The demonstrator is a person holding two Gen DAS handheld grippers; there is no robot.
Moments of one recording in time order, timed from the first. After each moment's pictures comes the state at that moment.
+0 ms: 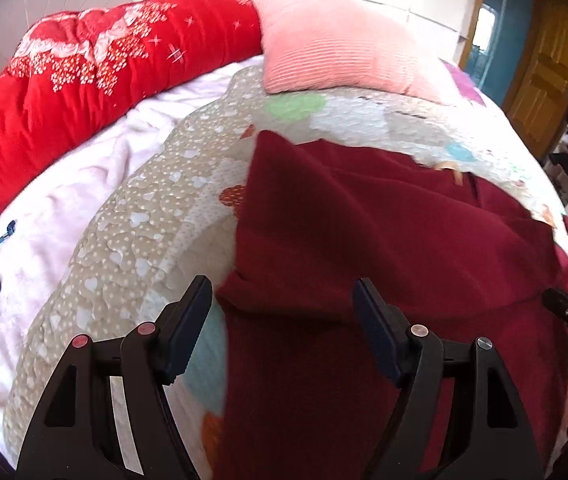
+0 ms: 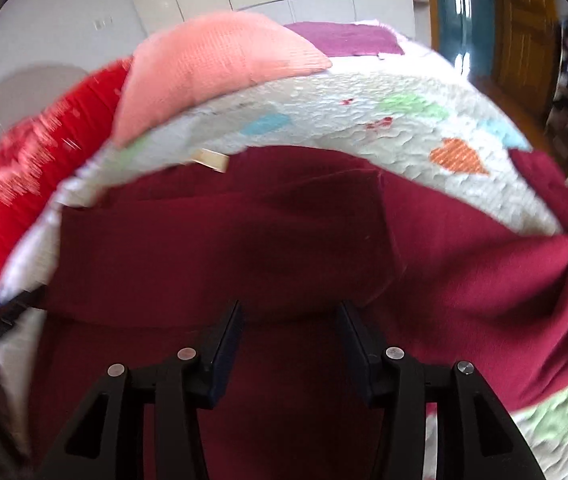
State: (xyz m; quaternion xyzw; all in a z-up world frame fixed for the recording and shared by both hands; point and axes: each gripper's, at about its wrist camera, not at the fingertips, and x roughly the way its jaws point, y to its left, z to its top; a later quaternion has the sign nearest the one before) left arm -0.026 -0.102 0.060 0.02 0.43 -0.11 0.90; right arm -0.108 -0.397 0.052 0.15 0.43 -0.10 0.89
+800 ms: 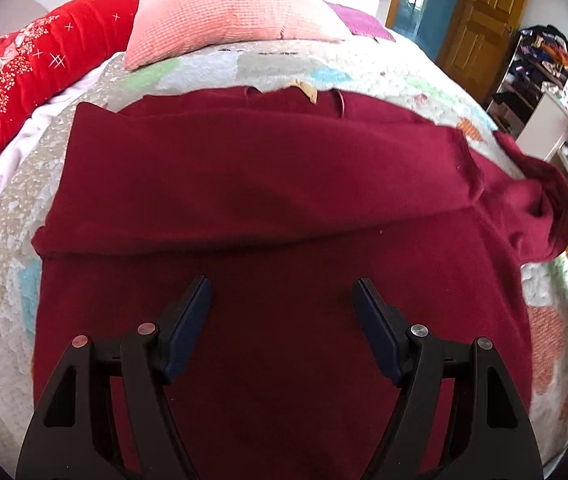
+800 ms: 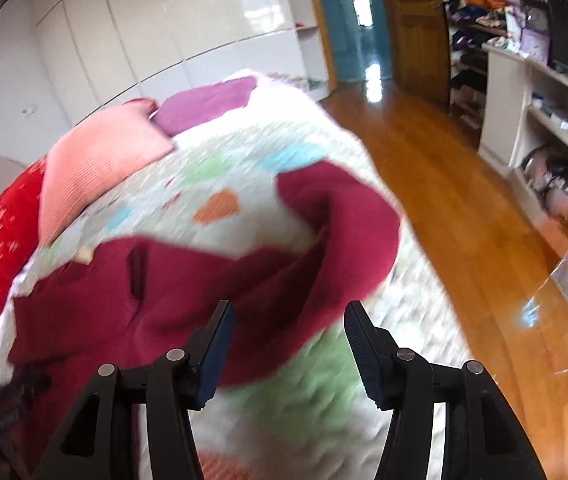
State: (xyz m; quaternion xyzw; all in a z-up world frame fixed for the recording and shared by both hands) left arm -0.074 -0.215 0.028 0.08 0.46 -0.21 0.86; right arm -0.230 -0.542 0.092 0.19 0.35 -0.26 0.88
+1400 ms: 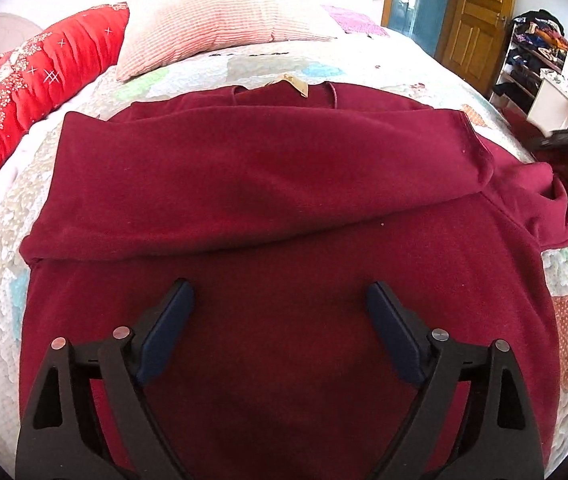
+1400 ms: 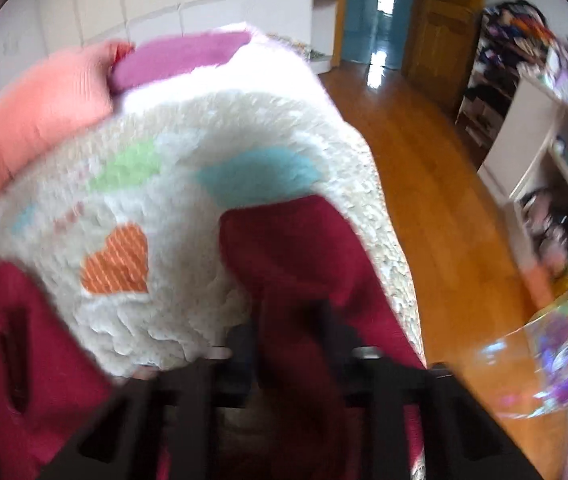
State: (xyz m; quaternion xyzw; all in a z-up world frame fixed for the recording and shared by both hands) left arm -0.079 -0.226 0.014 0.10 0.44 -0.21 0.87; right arm -0.117 -0.642 0.059 0.14 0.42 -0.26 0.86
